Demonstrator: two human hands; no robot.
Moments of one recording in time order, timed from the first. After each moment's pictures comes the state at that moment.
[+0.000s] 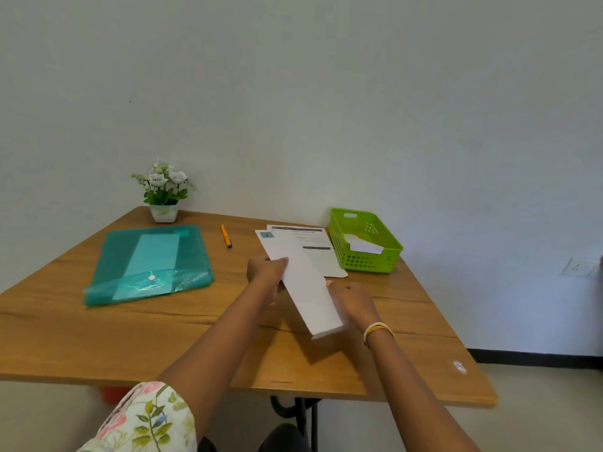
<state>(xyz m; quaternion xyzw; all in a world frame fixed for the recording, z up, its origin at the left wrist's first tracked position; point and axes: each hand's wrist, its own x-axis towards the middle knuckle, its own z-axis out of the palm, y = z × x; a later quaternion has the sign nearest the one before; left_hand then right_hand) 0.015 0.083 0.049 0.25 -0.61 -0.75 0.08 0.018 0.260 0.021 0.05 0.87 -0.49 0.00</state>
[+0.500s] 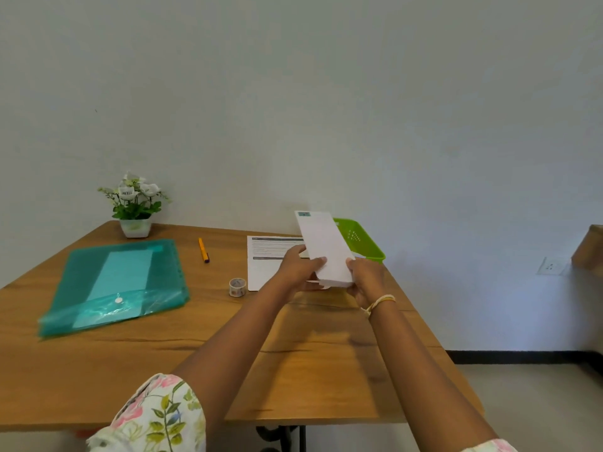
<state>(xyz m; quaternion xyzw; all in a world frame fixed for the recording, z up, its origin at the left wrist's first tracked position) -0.008 0.151 0.088 0.02 -0.65 -0.76 -0.05 -0.031 0.288 0.075 0.15 0.65 -0.74 -0.07</state>
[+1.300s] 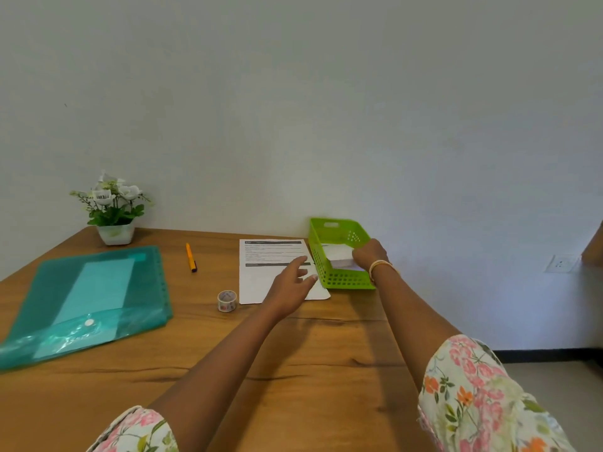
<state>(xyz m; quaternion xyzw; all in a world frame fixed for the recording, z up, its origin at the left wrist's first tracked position) -0.052 0.140 0.039 -0.07 -0.82 -0.56 0.05 -0.137 0.324 0.086 0.13 0.92 -0.37 -0.06</state>
